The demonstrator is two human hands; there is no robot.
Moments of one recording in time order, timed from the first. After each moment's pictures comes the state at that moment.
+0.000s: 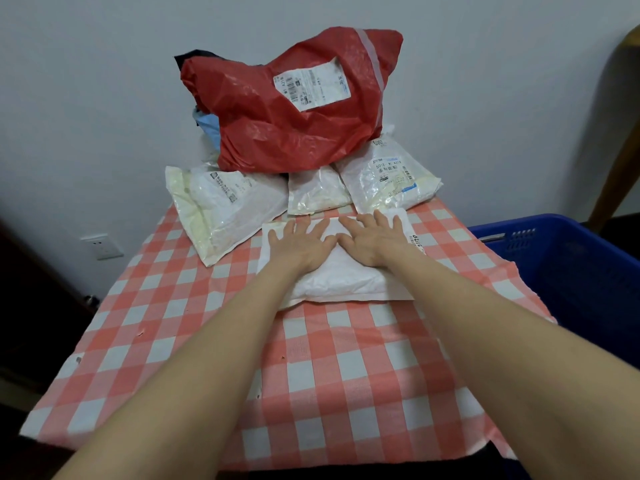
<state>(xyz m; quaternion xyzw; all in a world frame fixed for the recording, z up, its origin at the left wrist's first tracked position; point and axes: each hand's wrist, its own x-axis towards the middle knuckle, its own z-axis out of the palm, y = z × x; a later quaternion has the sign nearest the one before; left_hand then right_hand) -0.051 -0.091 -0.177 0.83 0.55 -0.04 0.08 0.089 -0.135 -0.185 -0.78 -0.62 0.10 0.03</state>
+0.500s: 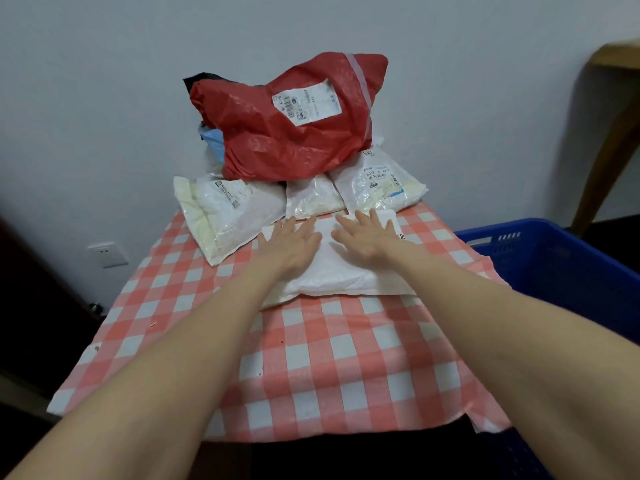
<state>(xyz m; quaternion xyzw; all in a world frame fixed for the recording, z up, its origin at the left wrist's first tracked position) -0.076 -0.110 -0.166 0.85 0.52 0.03 0.08 0.083 -0.175 -0.157 -0.75 -0.64 0.15 0.08</state>
